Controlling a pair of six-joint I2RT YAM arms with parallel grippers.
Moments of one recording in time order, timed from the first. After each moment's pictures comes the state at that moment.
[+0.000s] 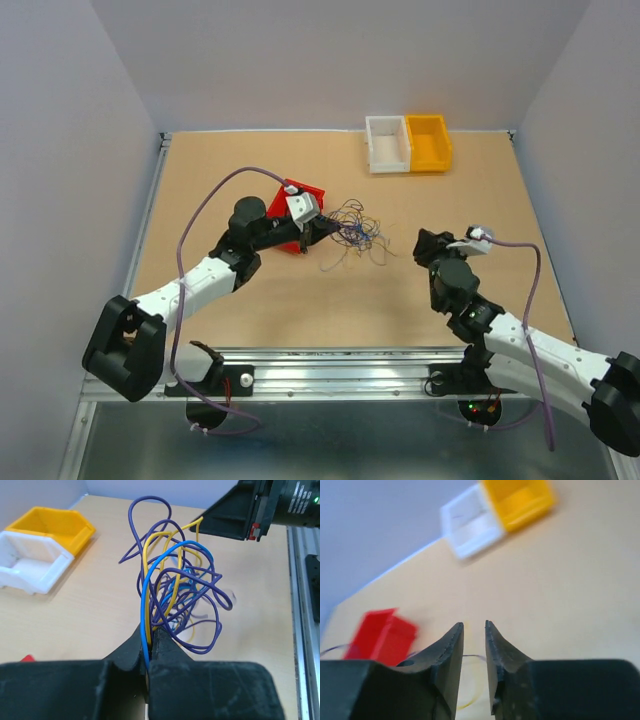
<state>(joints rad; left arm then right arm) -0.56 1.28 0.70 0.53 0.71 0.08 0.77 0.81 0.31 0.50 0.80 0.56</state>
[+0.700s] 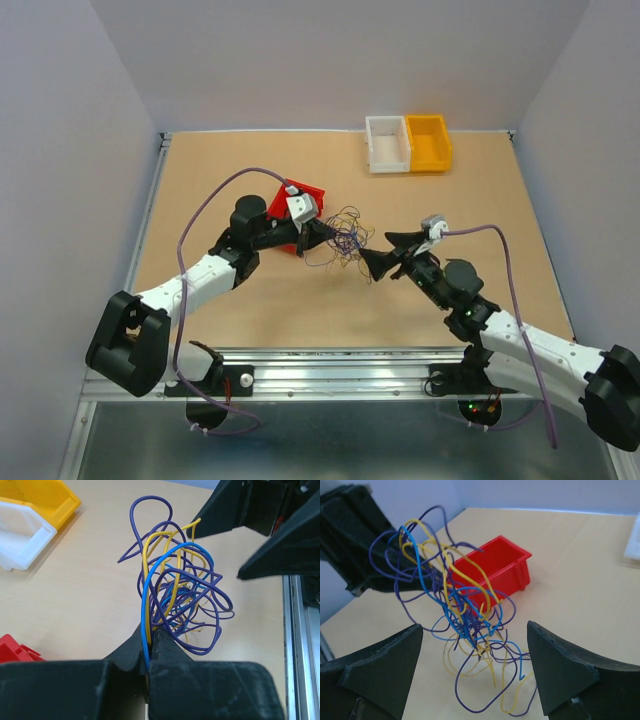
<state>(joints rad) -0.52 1.30 0.70 0.45 0.77 0.09 0.75 0.85 0.31 0.65 0.10 0.30</state>
